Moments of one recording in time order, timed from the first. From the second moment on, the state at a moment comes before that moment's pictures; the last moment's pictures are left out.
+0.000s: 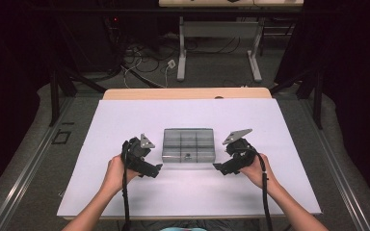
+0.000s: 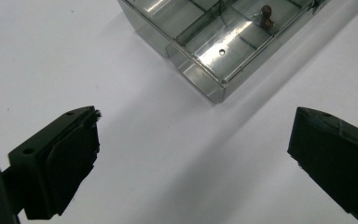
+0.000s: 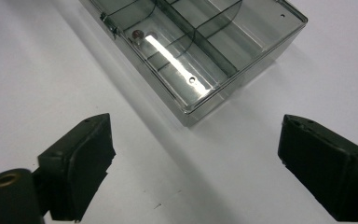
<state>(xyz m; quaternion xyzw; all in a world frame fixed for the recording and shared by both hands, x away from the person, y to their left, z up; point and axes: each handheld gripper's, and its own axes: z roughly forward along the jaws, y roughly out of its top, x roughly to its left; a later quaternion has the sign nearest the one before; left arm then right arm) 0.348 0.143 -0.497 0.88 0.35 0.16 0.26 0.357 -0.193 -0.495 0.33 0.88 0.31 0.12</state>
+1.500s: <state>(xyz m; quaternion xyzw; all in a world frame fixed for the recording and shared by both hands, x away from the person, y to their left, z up) 0.290 0.190 -0.498 0.87 0.36 0.20 0.28 0.299 -0.249 -0.494 0.36 0.86 0.33 0.14</state>
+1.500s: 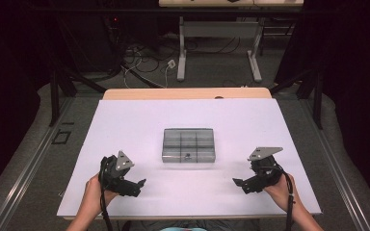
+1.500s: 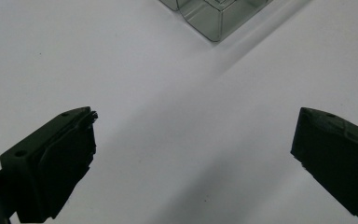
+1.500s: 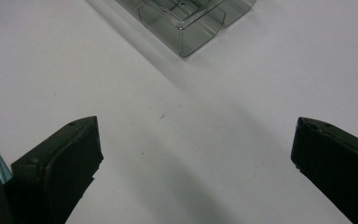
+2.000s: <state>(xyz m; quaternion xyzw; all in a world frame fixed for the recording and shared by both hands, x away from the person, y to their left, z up) 0.279 0.199 -0.506 0.87 0.36 0.19 0.28 0.288 -0.258 -0.499 0.36 0.86 0.32 0.14</state>
